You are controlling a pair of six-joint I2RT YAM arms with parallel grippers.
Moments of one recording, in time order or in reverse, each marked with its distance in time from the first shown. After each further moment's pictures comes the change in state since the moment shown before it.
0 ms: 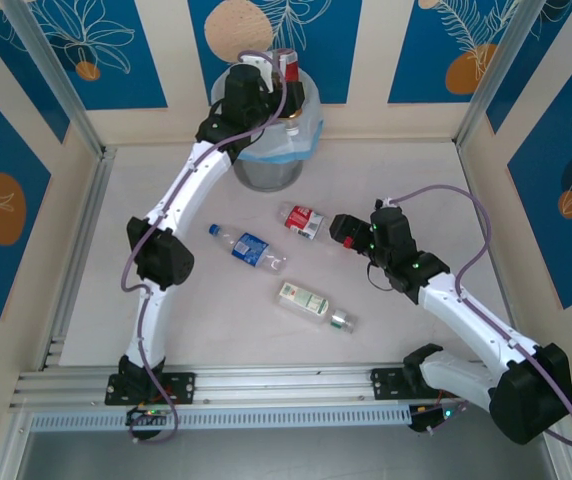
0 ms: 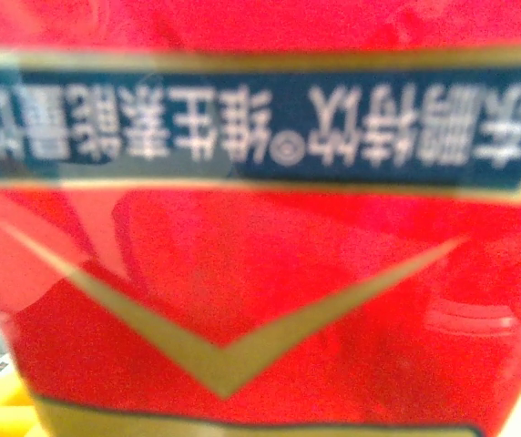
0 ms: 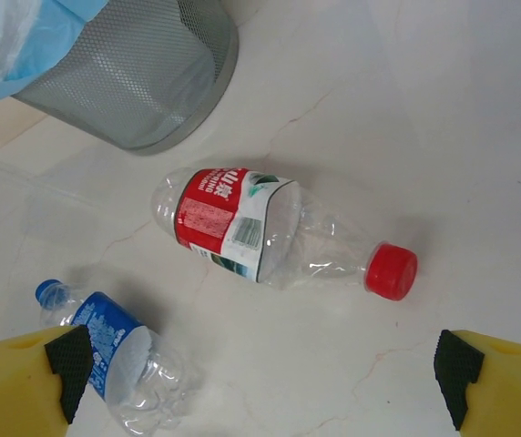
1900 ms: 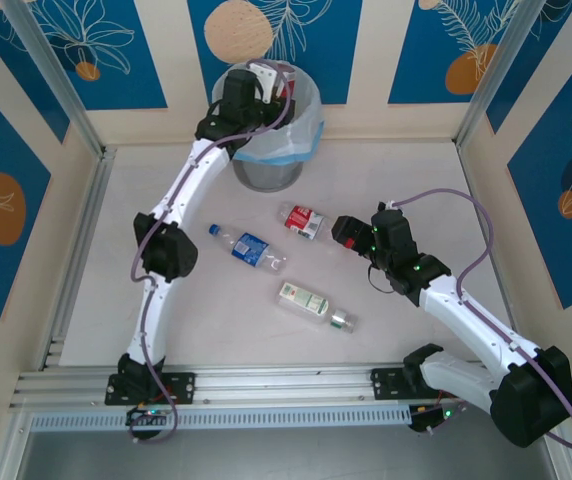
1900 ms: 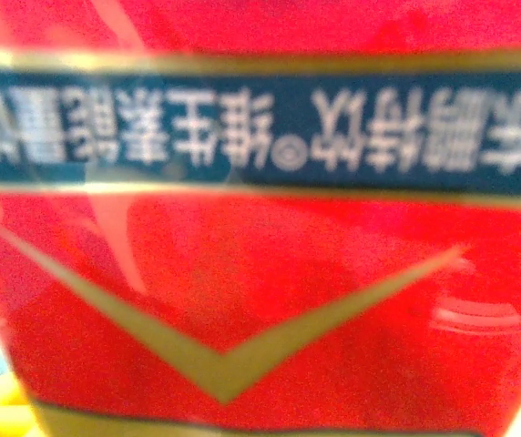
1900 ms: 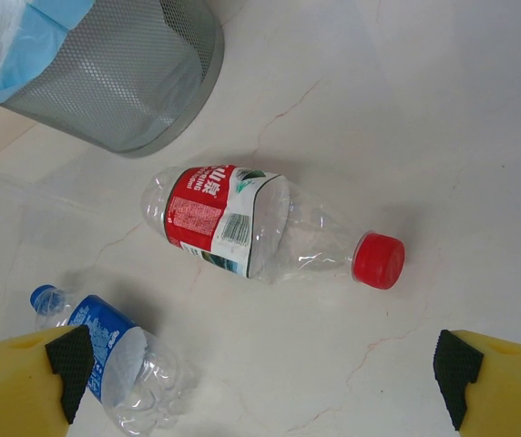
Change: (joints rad) left arm 0.051 0.101 0.101 -0.146 0.034 0.302; right arm -0.002 -0.013 -0.009 -0.013 0.008 0.034
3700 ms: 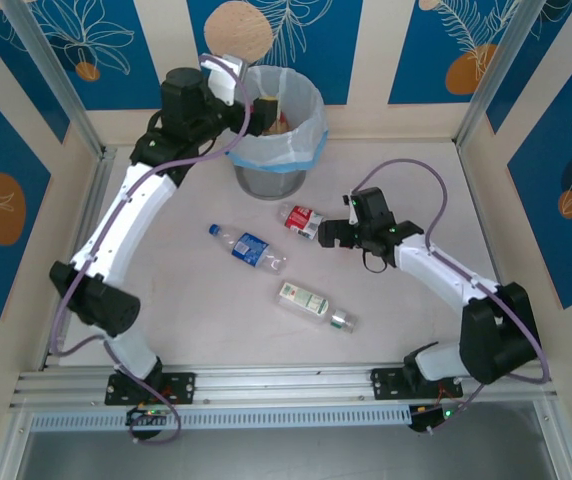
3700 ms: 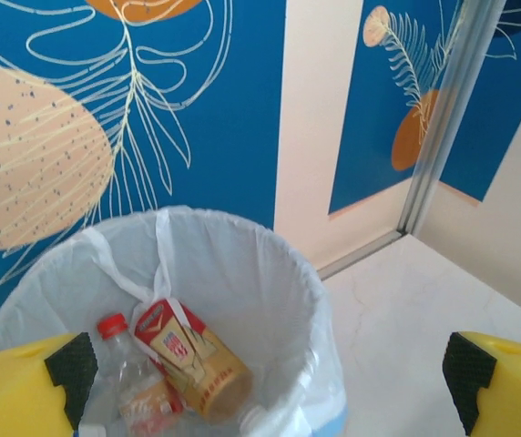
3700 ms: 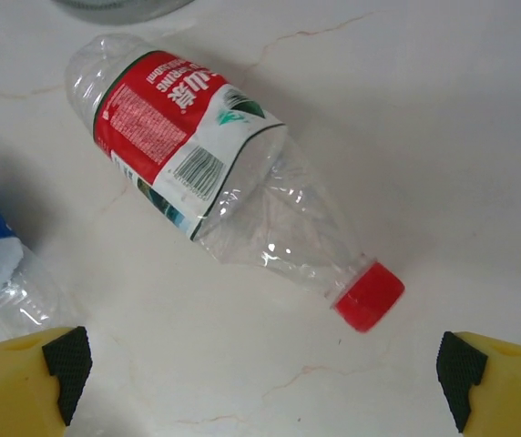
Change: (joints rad) left arm -0.008 -0.670 -0.657 0.144 0.049 0.066; right arm -0.046 0.376 0.235 -0.131 -0.149 -0.510
